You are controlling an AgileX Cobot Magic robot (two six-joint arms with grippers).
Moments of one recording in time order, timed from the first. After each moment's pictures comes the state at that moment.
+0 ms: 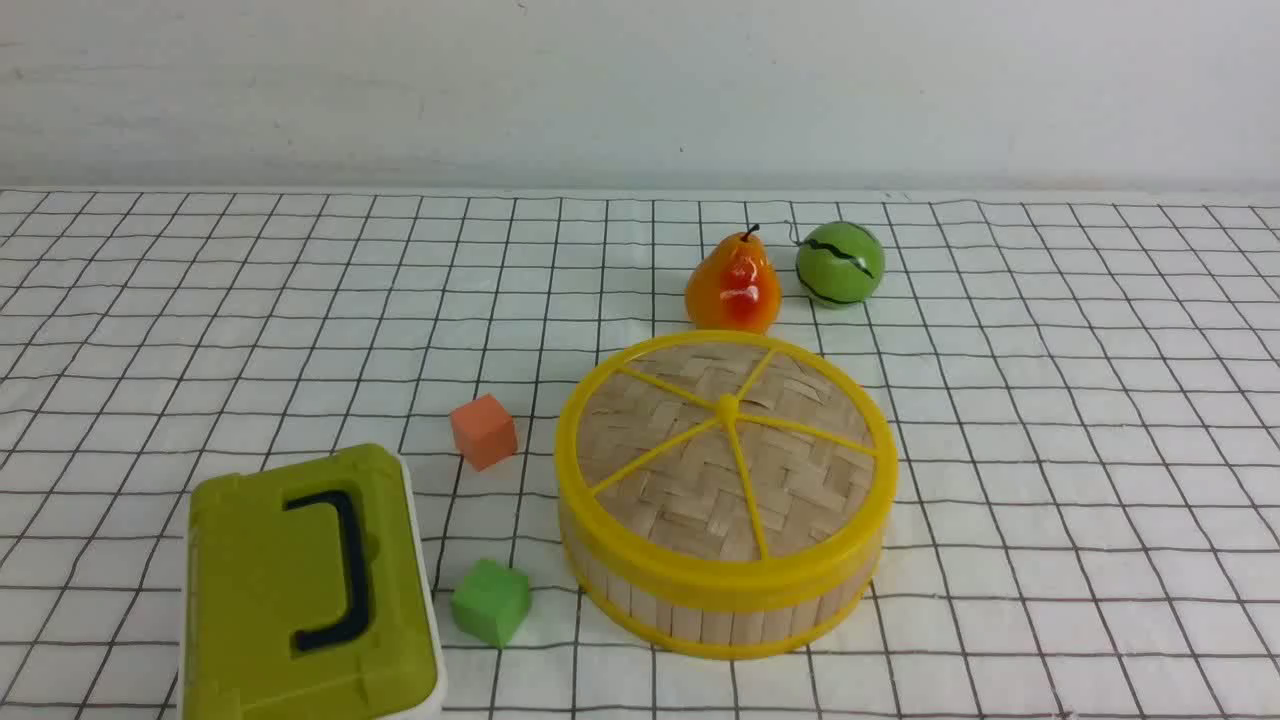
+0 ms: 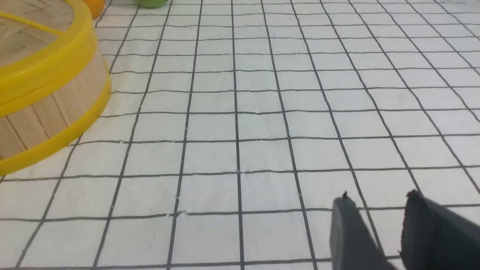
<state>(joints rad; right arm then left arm) -0.04 -0.01 0.02 -0.03 0.38 0.09 0.01 -0.01 0.03 -0.02 0.35 0.03</state>
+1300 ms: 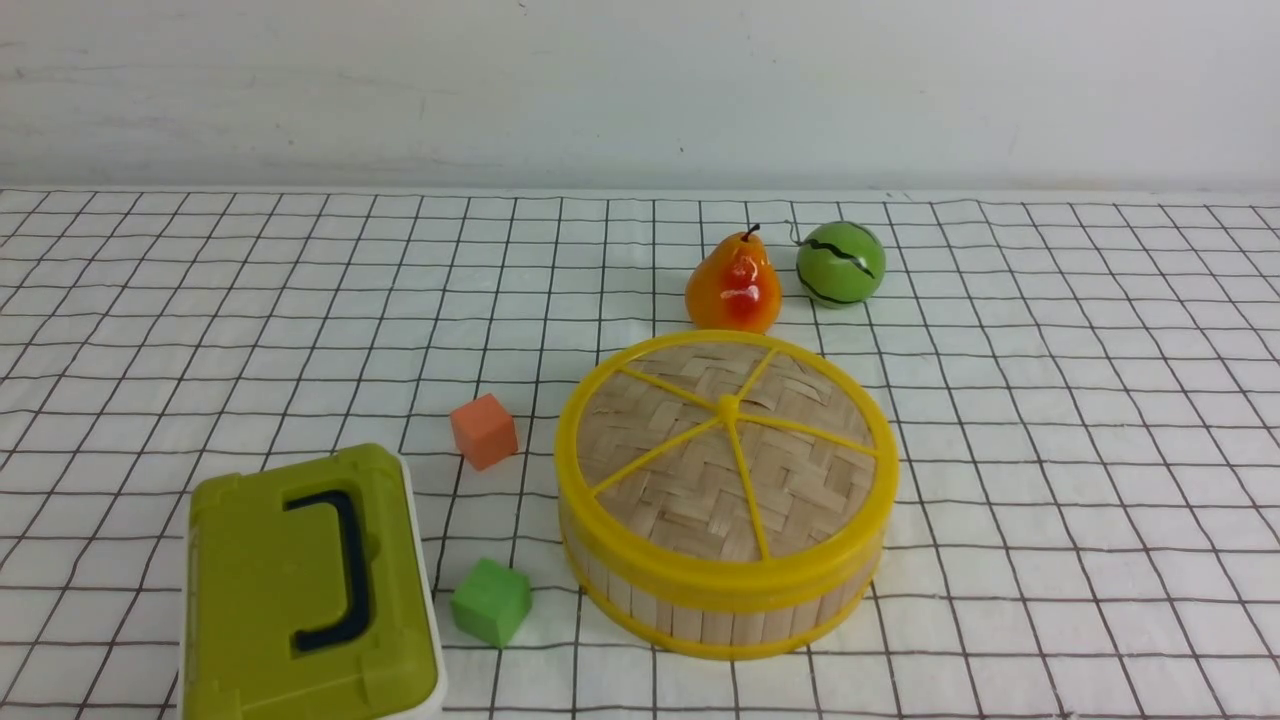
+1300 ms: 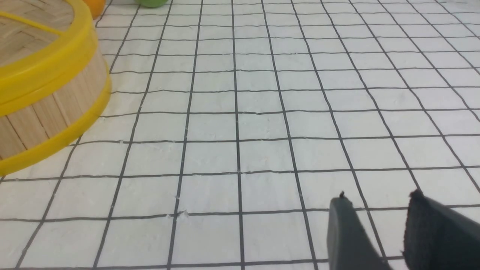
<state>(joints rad) -0.04 -0.01 0.02 -0.03 0.38 0.09 0.01 -0.01 0.03 -0.02 0.35 0.03</state>
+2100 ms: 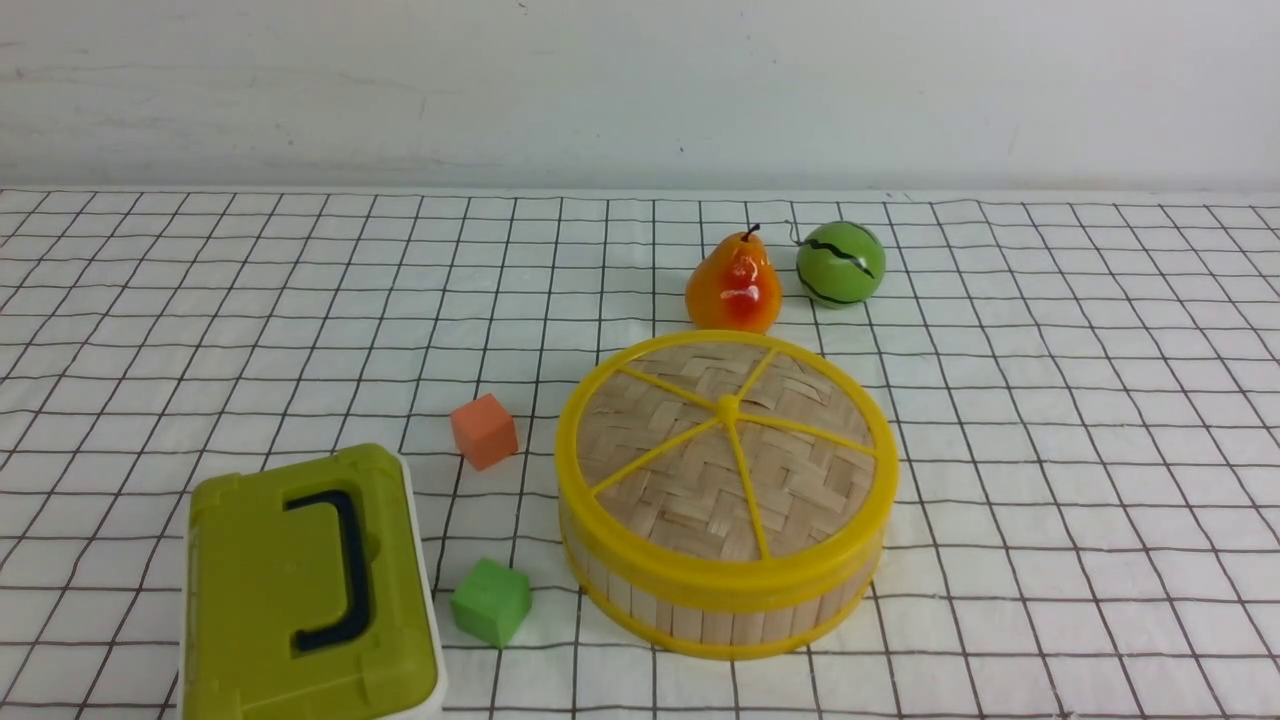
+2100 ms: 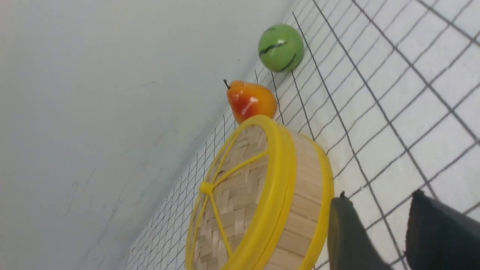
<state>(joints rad) -0.04 -0.01 0.03 0.84 0.28 0.23 0.01 -0.01 0.03 -0.02 0.35 0.03</state>
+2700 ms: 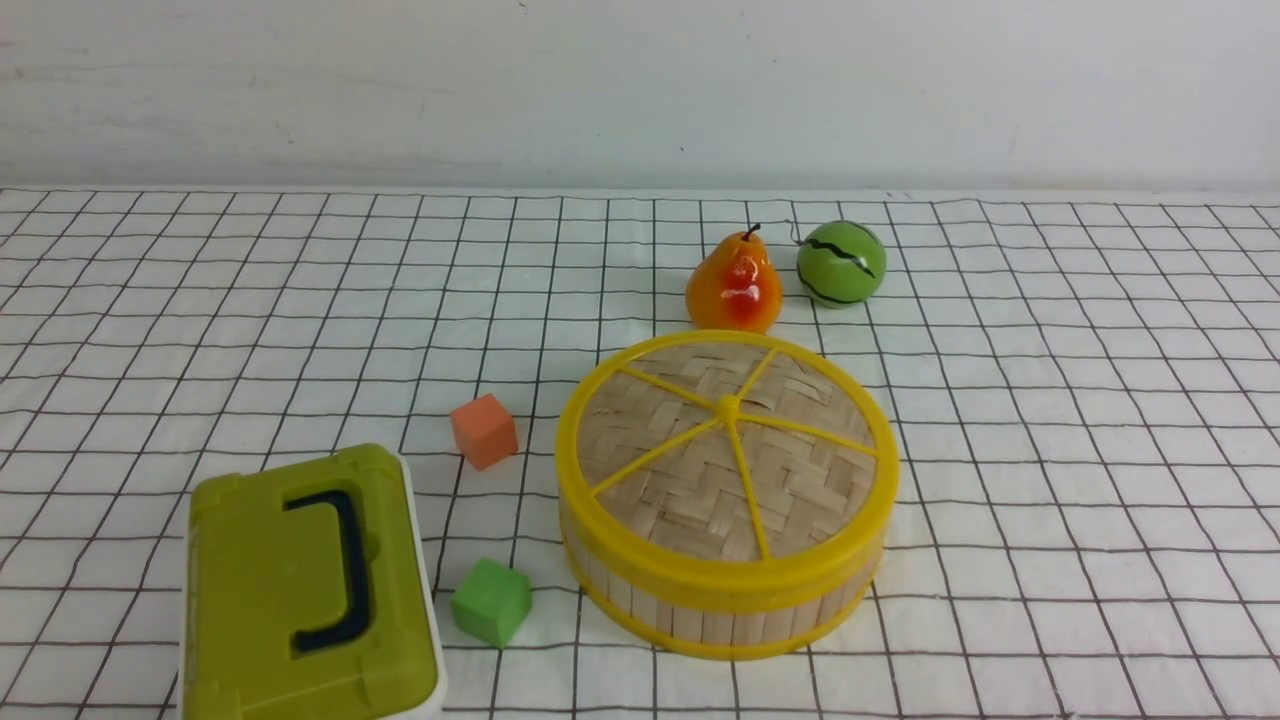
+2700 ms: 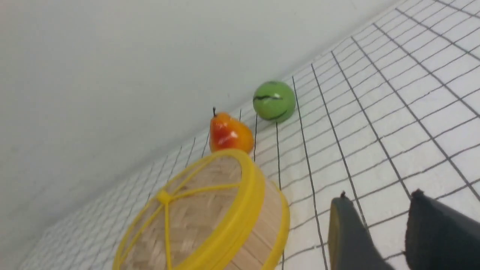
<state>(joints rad) -0.04 -0.01 0.01 0.86 0.23 -0.17 0.01 -0.01 0.03 -0.02 0.35 0.03</state>
